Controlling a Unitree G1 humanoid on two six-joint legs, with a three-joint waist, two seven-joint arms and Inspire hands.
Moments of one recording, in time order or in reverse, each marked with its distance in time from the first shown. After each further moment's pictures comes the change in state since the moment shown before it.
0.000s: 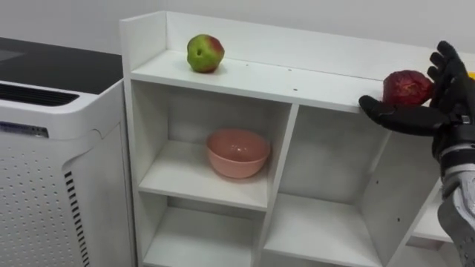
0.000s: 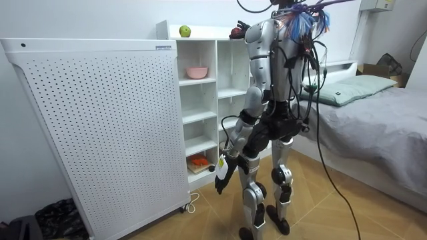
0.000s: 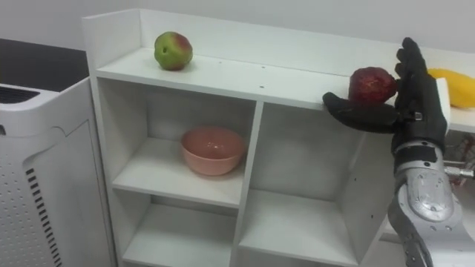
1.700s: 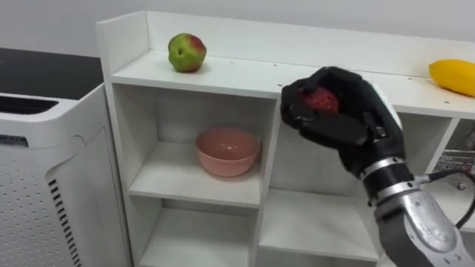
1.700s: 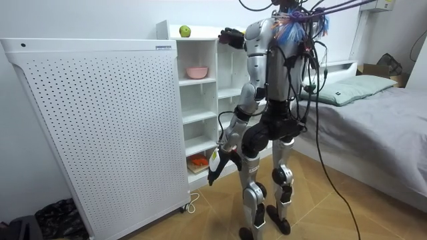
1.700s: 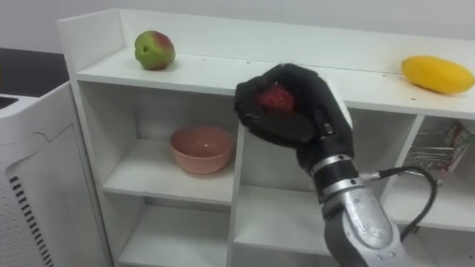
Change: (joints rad) left arm -0.098 0.015 -0.104 0.049 -0.032 -0.011 0.036; right arm 0.127 0.164 0.221 -0.317 0.288 0.012 0.256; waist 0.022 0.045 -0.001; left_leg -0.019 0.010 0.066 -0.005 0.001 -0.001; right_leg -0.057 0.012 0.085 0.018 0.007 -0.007
